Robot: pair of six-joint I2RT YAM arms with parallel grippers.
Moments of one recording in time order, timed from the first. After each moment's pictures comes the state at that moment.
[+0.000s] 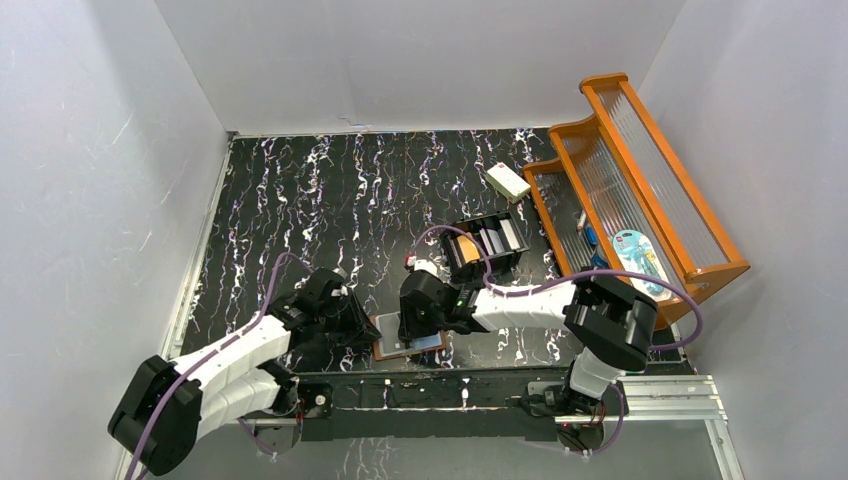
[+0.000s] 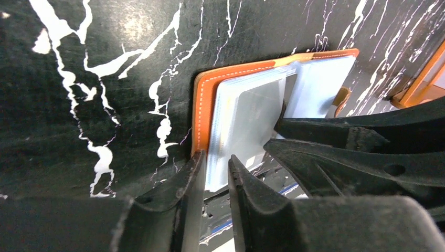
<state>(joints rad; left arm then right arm) -0.59 0.99 0.33 -0.32 0.30 -1.01 1.18 1.64 0.86 -0.13 0.04 0.91</state>
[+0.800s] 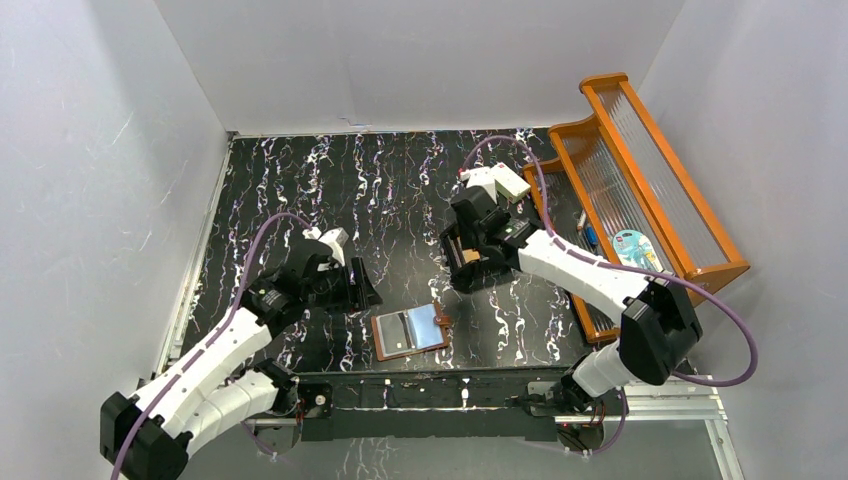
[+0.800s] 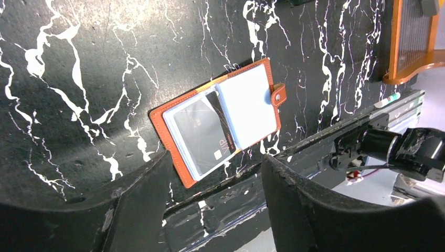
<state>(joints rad) -0.59 0.87 0.66 -0.61 0.18 -0.68 0.80 1.46 1.11 -0.49 0.45 0.39</state>
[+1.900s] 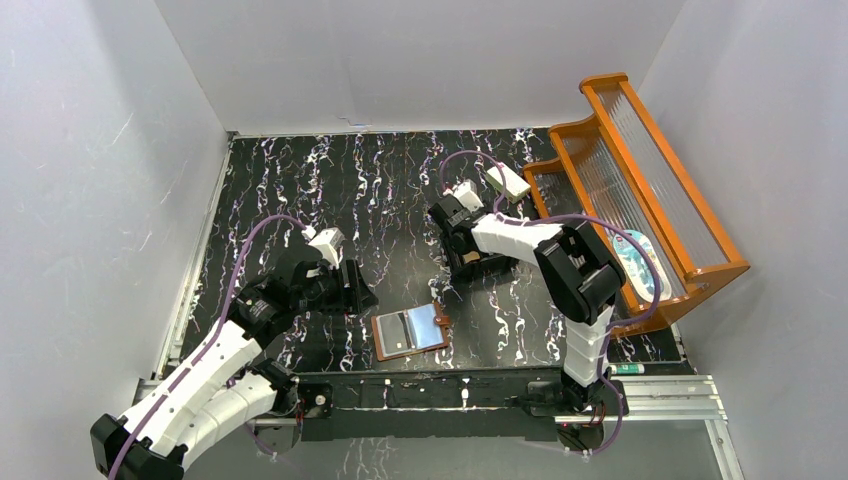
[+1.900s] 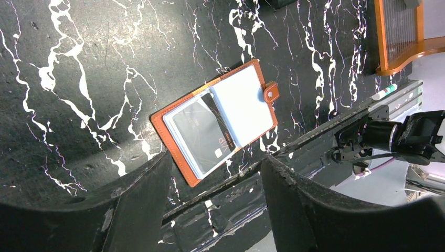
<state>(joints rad) -0.59 0.76 0.66 -0.64 0.18 -0.59 0.72 1.90 1.24 -0.53 0.89 0.10</state>
